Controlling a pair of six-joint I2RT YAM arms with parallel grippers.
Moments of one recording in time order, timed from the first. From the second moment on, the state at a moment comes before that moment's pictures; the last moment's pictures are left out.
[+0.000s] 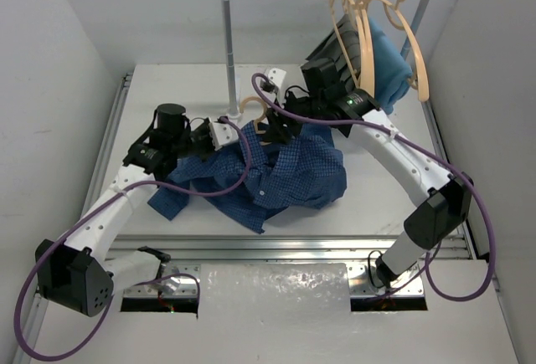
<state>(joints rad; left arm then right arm) -0.28 1.13 0.97 -0.37 0.59 0.79 0.57 1.64 1.62 -0.66 -0.57 -0.34</state>
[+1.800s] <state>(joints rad) 0.03 1.46 0.92 -0.10 0.72 0.62 0.58 1.21 1.36 -0.51 -0.07 -0.54</state>
